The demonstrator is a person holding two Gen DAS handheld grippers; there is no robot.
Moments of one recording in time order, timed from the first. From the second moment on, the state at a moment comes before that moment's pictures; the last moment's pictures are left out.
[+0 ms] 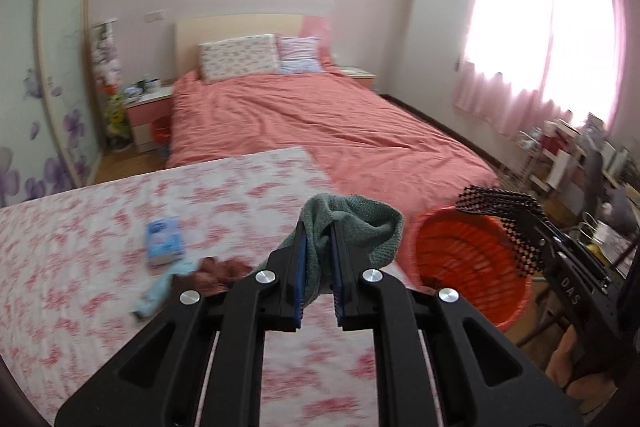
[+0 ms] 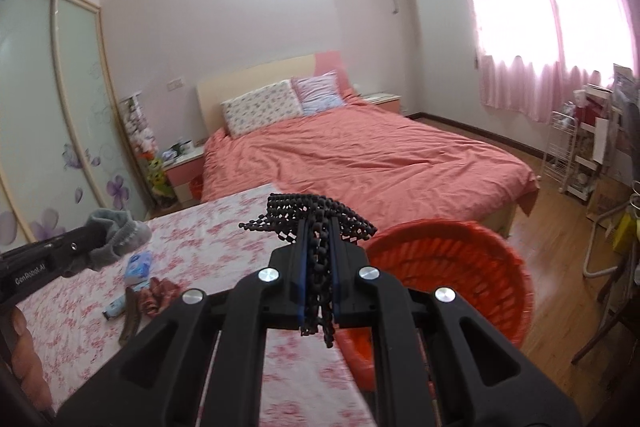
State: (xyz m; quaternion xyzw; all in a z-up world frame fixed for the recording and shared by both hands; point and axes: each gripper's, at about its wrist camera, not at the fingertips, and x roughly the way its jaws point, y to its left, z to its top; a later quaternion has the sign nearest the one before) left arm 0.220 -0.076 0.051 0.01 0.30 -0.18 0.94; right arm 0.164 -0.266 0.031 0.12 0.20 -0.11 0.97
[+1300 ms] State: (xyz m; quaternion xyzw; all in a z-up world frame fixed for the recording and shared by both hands) left arm 0.239 -0.224 -0.033 0.11 0.37 -0.23 0.89; right arm 0.175 -0.409 -0.059 0.19 0.25 -0.21 0.92
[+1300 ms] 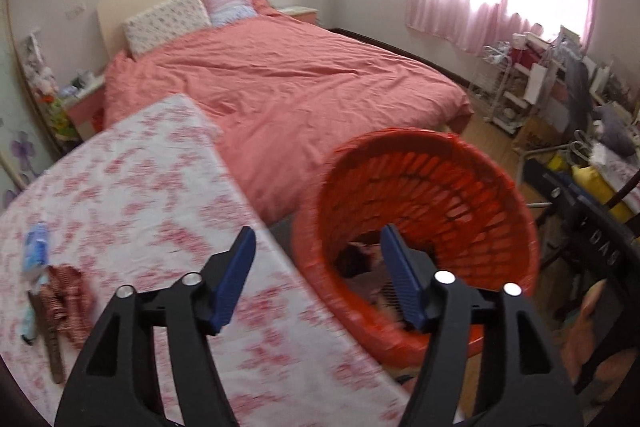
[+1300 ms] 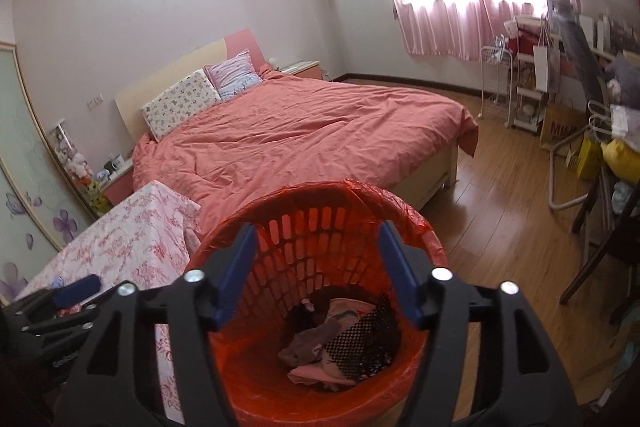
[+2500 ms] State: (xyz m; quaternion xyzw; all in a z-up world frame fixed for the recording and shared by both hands) left arm 0.270 0.031 -0.089 0.01 0.44 0.00 0.90; right arm 0.230 -0.196 -0.084 0.09 0.36 -0.03 0.93
